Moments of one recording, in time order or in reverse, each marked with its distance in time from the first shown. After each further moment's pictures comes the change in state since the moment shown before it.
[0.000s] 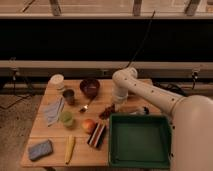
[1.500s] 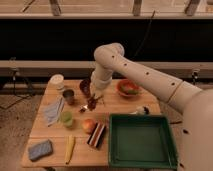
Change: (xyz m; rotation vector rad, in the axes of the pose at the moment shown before) arm -0.136 -0.039 -0.142 0.081 -0.096 -0.233
